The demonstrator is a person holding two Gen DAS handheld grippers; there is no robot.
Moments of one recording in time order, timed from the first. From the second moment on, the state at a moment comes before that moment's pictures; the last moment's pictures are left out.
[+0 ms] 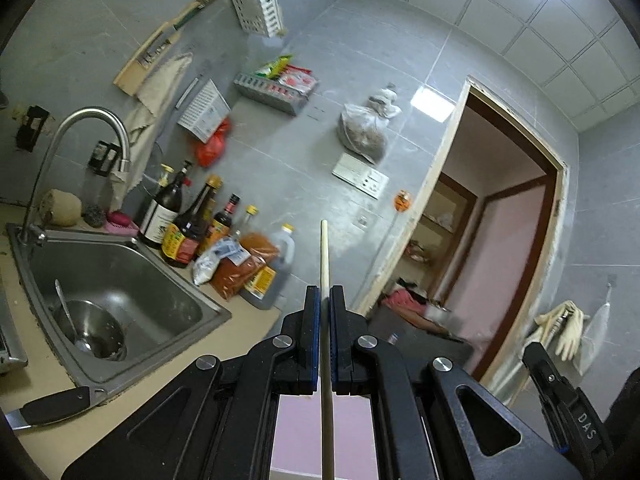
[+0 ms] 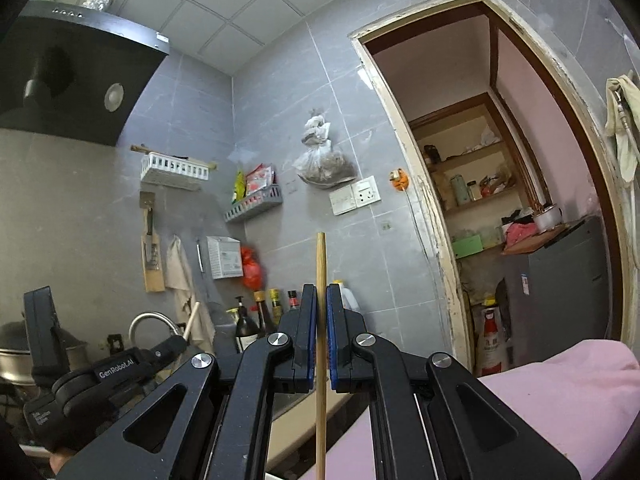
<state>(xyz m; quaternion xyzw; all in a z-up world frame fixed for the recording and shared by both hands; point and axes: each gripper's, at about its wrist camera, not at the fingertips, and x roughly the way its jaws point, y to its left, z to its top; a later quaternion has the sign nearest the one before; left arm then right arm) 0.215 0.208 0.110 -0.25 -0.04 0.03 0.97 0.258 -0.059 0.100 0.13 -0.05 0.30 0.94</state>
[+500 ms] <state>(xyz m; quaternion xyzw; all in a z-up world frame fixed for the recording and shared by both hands) 0.209 0.200 0.084 -0.24 -0.07 0.08 0.97 0.265 -0.053 0.076 0.12 -0.02 0.31 0.94</state>
